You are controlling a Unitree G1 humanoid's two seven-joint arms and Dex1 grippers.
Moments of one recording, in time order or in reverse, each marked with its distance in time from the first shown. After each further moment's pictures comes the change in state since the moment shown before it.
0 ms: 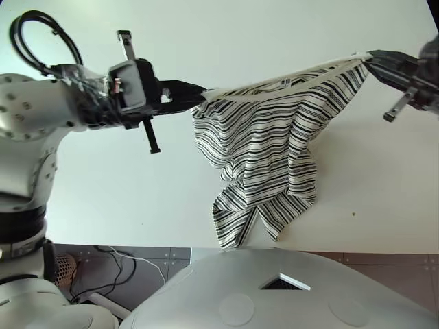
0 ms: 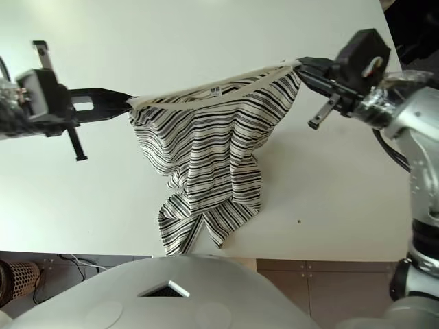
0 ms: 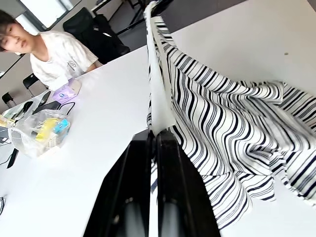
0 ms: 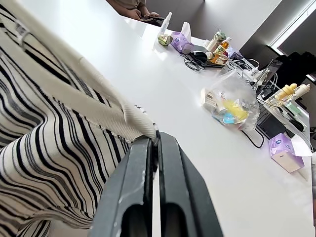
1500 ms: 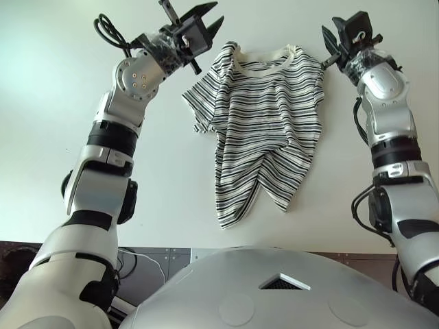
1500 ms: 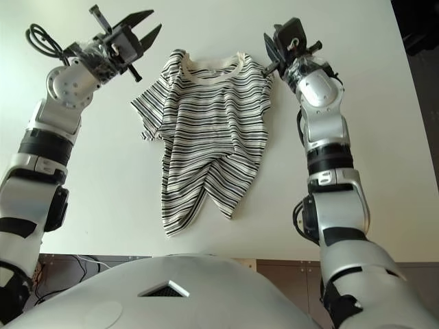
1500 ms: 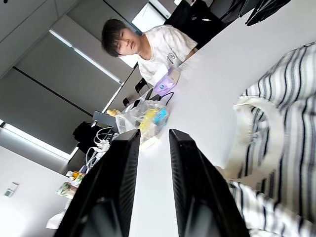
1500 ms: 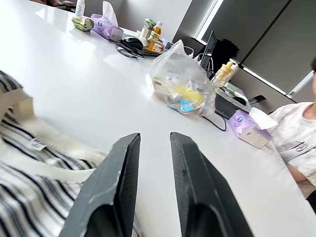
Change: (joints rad) left arm -0.338 -0.453 -0.242 1.063 0.590 -0.858 0.587; right arm -0.305 0.518 0.141 0.914 -0.400 -0.576 -0.287
